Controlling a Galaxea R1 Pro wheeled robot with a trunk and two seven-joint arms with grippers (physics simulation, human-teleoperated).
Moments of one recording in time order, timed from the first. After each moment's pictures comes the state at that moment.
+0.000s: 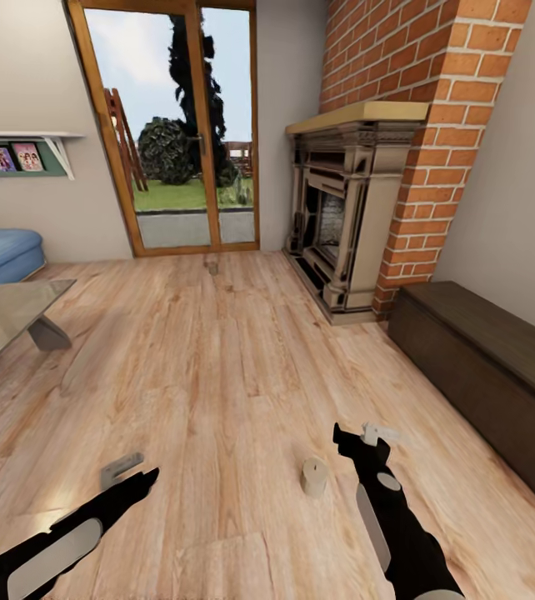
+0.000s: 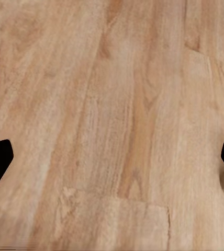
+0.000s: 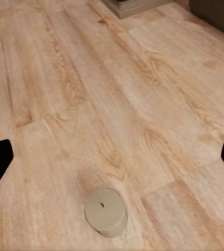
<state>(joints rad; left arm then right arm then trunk) -0.48 0.55 -0.94 -1.09 1.47 -0.08 0.42 -0.41 0.14 -0.07 -1.00 -0.07 0.11 -0.18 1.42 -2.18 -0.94</state>
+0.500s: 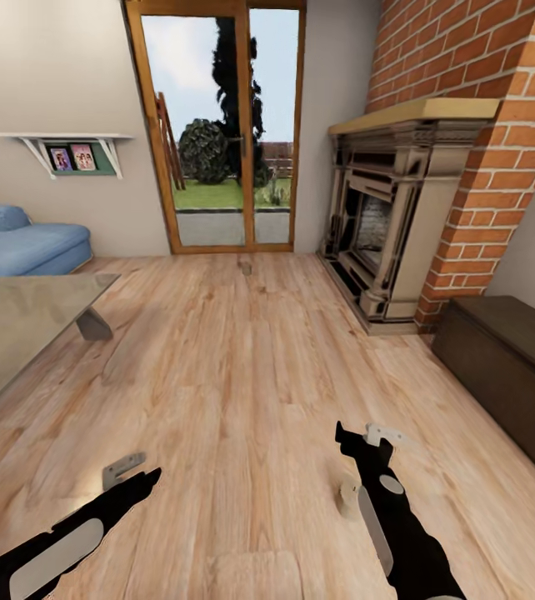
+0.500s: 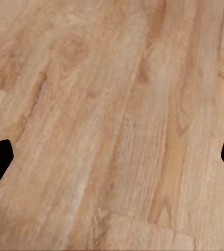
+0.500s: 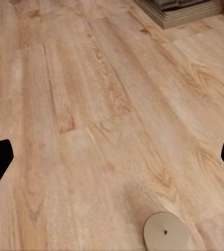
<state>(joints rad) -0.48 0.55 -0.94 -1.09 1.47 -0.08 0.42 -0.40 0.14 -0.07 -1.02 -0.06 0.08 -0.18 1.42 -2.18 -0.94</state>
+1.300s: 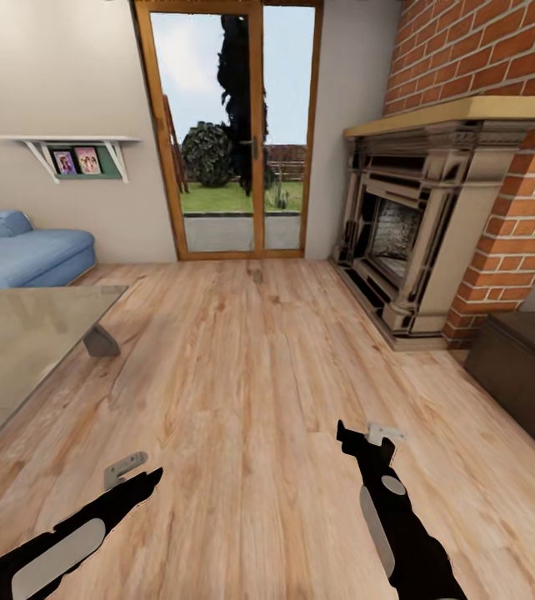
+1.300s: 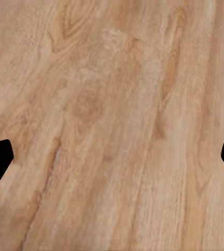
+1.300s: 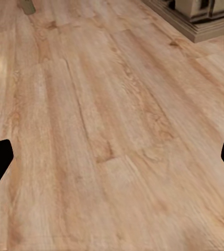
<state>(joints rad) -0.48 0.54 -0.94 -1.09 1.47 -0.08 0.42 -0.39 0.13 -0.07 -1.04 -0.06 0.08 -0.18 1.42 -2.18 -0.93</state>
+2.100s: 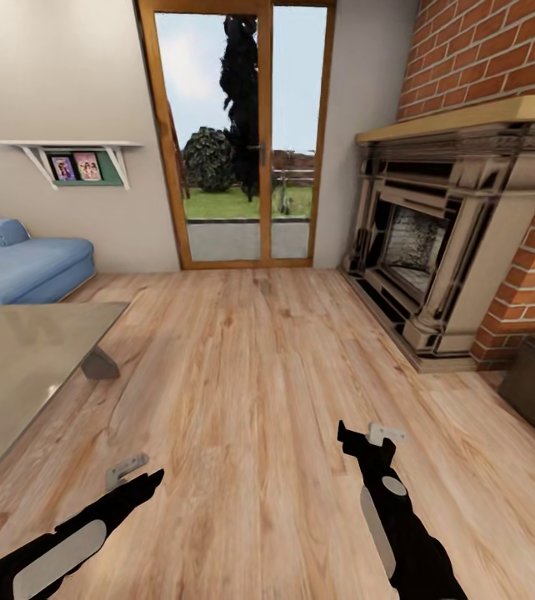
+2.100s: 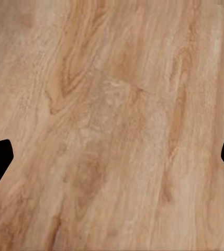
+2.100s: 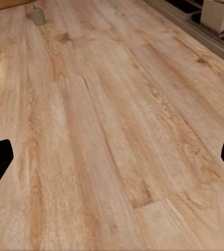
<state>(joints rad) -0.48 0.54 -0.95 -1.09 1.47 -0.08 0.41 -0.39 0.13 -0.08 -1.04 -0.06 0.08 -0.18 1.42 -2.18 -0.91</state>
